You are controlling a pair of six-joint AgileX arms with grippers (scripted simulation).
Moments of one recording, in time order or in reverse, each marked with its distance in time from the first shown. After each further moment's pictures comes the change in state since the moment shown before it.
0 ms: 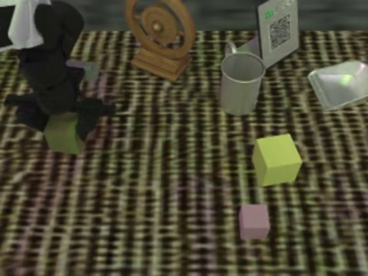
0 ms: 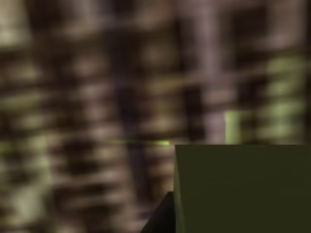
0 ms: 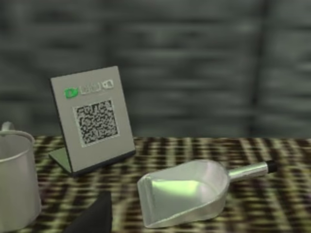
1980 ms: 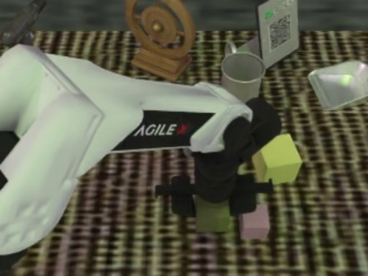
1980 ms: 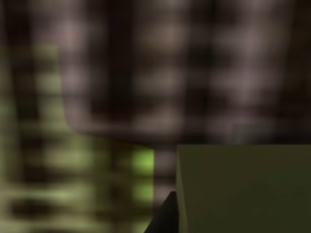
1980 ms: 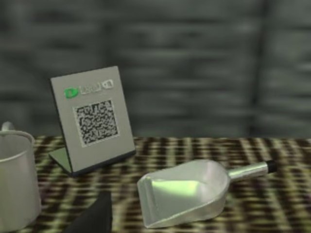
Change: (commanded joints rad) left arm -0.668 0.104 -0.038 0.149 -0.016 -0.839; right arm 0.000 0.000 0.000 0.000 0.000 0.000
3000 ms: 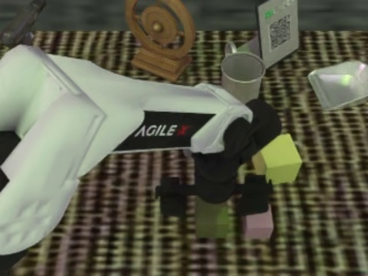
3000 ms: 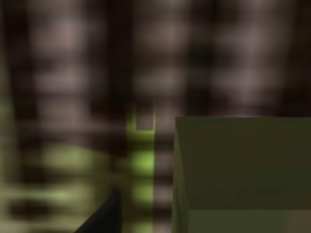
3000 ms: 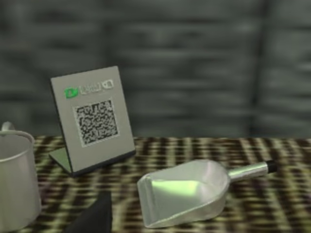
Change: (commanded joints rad) left arm 0.000 0.000 0.000 0.000 0.000 0.000; right arm 0.000 0.000 0.000 0.000 0.000 0.000
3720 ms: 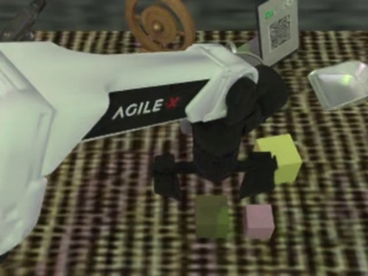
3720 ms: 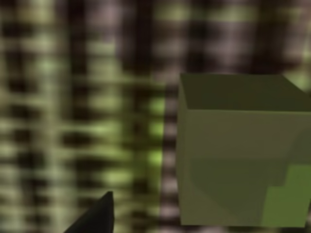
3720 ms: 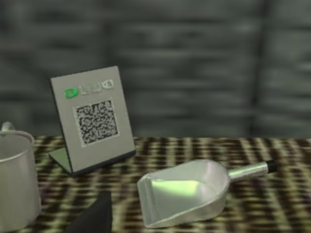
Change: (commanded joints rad) left arm 0.014 -0.081 0.129 -0.217 -0.001 -0.006; right arm 0.000 0.000 0.000 0.000 0.000 0.000
